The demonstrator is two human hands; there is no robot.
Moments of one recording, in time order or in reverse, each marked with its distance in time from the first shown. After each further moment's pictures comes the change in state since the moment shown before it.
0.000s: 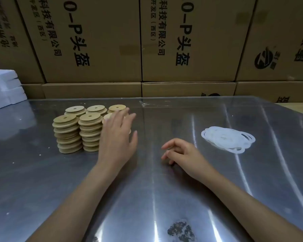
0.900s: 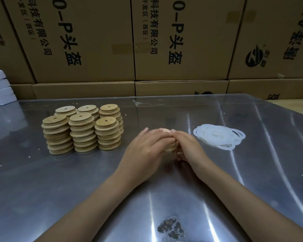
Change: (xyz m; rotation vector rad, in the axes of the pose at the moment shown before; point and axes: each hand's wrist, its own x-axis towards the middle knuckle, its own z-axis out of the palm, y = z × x) left_hand -0.019 0.063 0.012 -0.193 0.012 0.479; right_hand 0.006 -0.006 -0.017 0.269 0.208 0.138
